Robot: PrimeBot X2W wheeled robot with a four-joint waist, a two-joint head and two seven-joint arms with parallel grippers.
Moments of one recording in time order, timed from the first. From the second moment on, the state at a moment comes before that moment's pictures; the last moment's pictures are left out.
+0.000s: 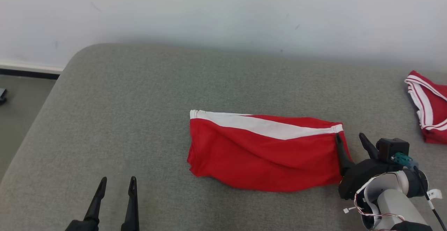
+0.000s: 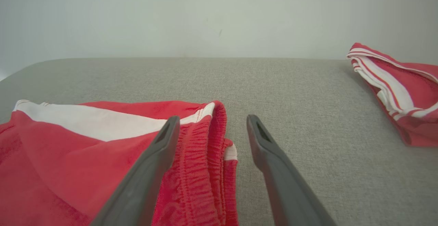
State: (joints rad) left arm 0.03 0.07 -0.01 0.12 -0.14 -0.12 -0.26; right arm -0.40 -0.14 0.03 0.66 0.22 0.13 -0.12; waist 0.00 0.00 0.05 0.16
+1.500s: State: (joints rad) left arm 0.05 0.05 0.00 0.16 -0.13 -0.13 -0.26; right arm -0.55 -0.37 0.14 0.95 0.63 0.13 0.12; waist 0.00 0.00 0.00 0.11
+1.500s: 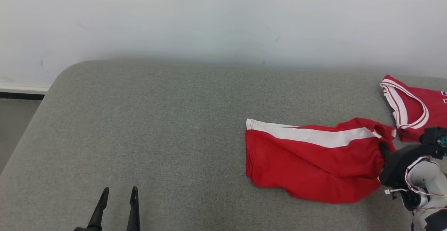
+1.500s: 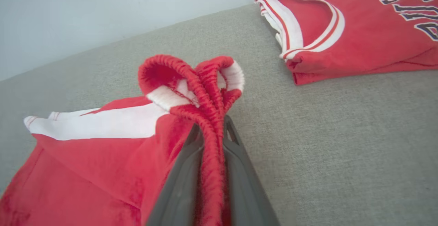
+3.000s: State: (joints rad) left arm 0.00 0.05 -0.07 0.21 -0.17 -0.12 -0.26; right arm -0.70 -0.05 0.12 0.90 0.76 0.13 0.31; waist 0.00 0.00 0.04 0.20
